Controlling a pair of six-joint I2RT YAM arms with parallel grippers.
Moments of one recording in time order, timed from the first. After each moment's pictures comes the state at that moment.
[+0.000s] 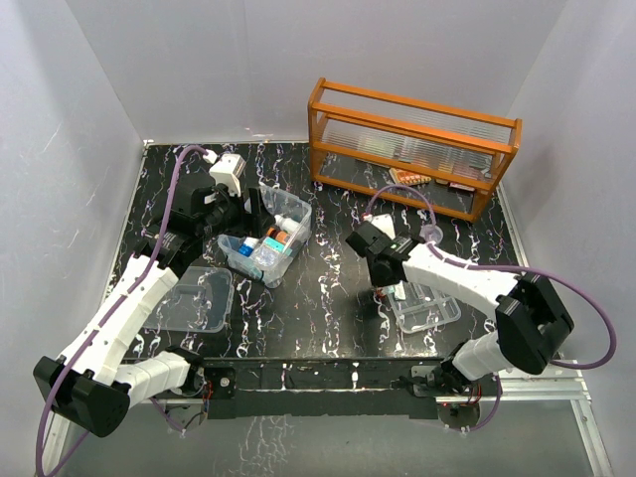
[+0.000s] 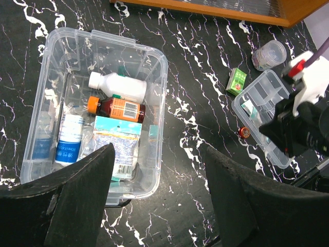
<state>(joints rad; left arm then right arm) -0.42 1.09 1.11 -0.53 0.17 -0.26 0.78 1.43 0.96 -0.79 0.41 0.53</state>
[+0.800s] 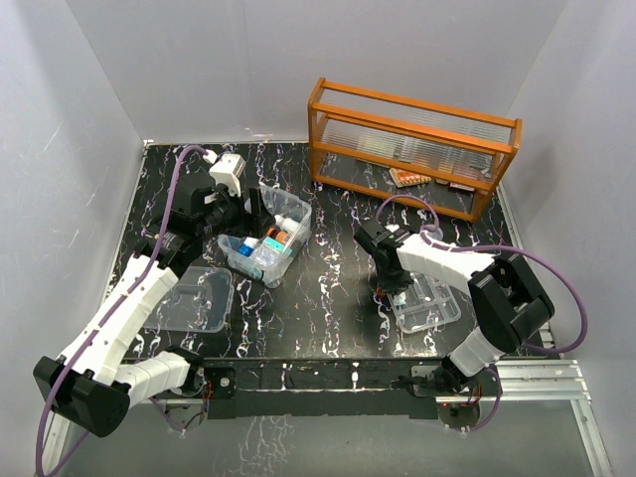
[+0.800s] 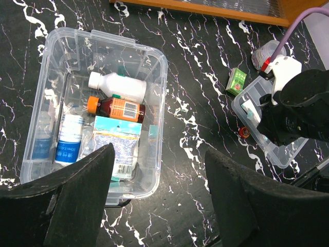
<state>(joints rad) -0.42 1.09 1.11 -0.53 0.17 -0.26 0.62 1.57 0.95 -0.84 0.31 0.51</state>
